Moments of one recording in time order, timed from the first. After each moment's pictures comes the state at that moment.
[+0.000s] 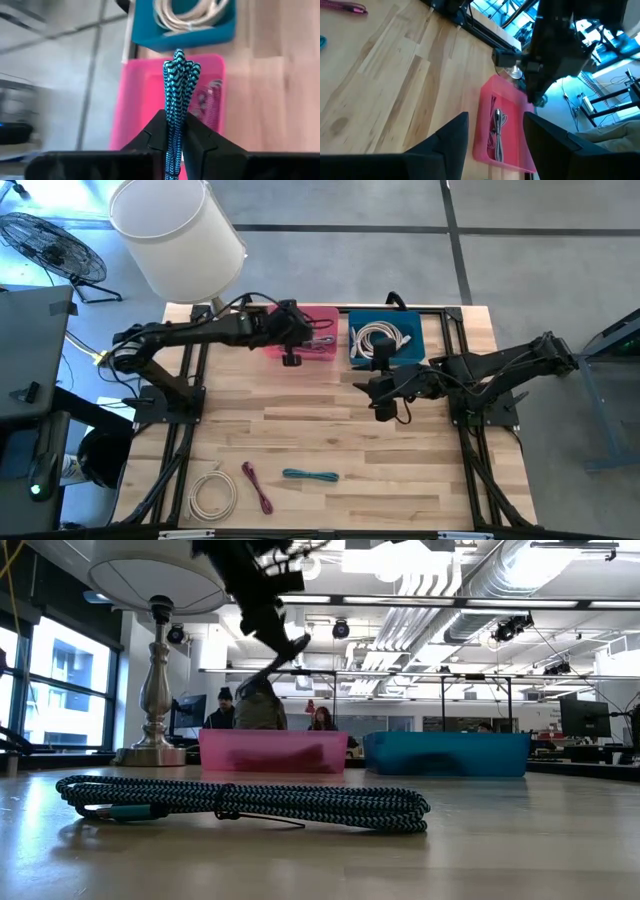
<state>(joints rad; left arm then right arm) 0.29 1.52 1.28 -0.53 -0.31 0.47 0.24 1.27 1.19 -0.47 0.51 -0.42</state>
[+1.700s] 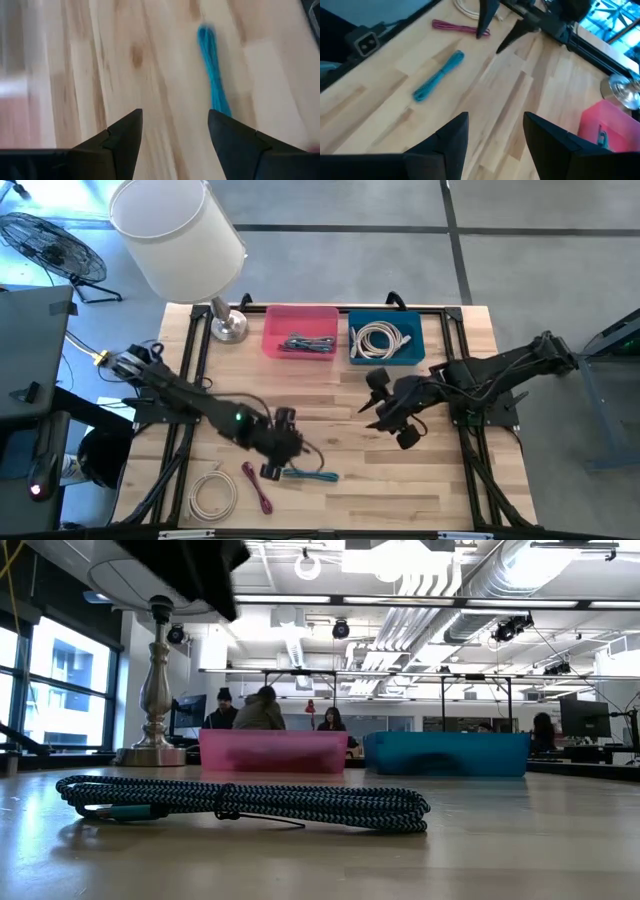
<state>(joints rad) -0.47 1.61 1.28 -0.68 -0.25 -0.18 0.30 1.27 1.19 -0.59 0.05 -0.34</state>
